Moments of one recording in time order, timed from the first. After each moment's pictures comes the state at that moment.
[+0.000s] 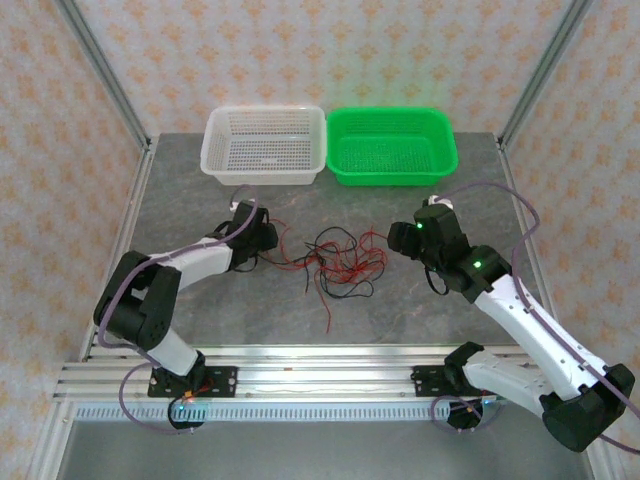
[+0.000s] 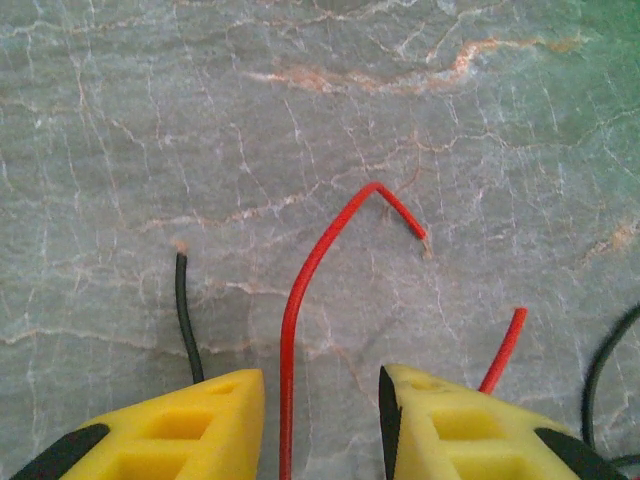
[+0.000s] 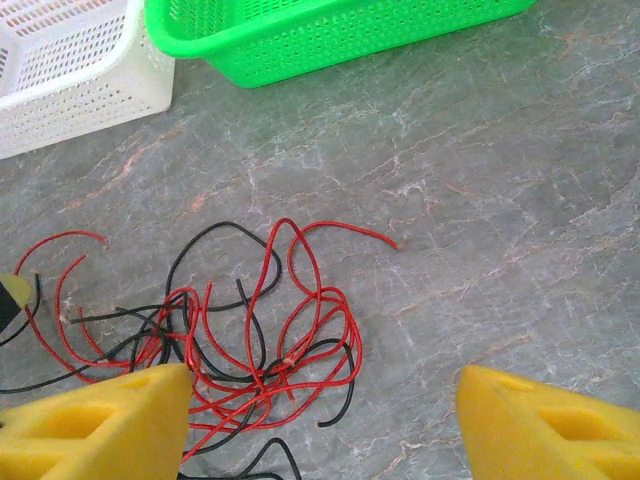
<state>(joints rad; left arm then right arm) -0.34 1.59 0.80 -0.07 -0.12 -0.61 0.55 0.96 0.95 -0.74 0.23 0.65</state>
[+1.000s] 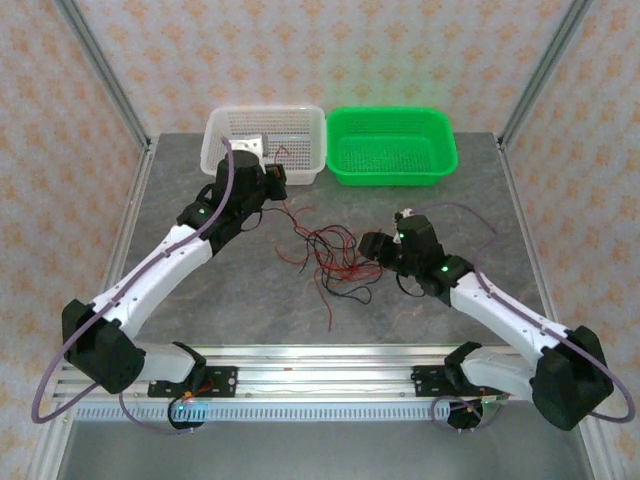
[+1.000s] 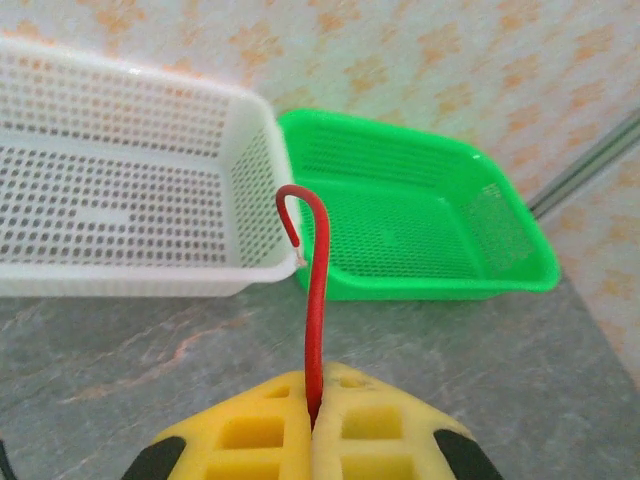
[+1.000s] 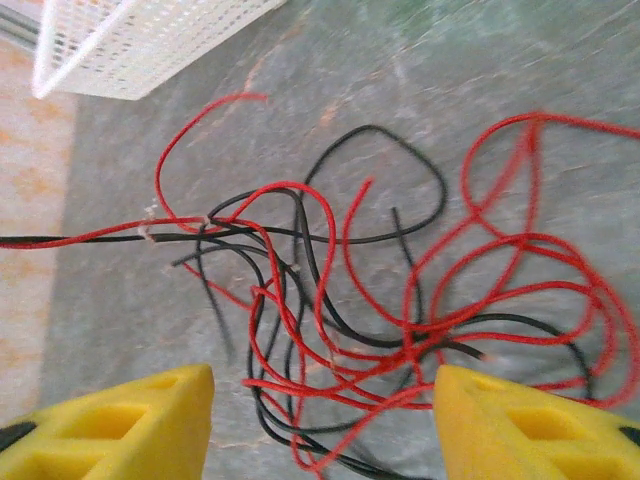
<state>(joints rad) -0.47 1.33 1.24 -0.30 -0.14 -0.49 0.55 1.11 0.66 -0.19 -0.14 0.84</state>
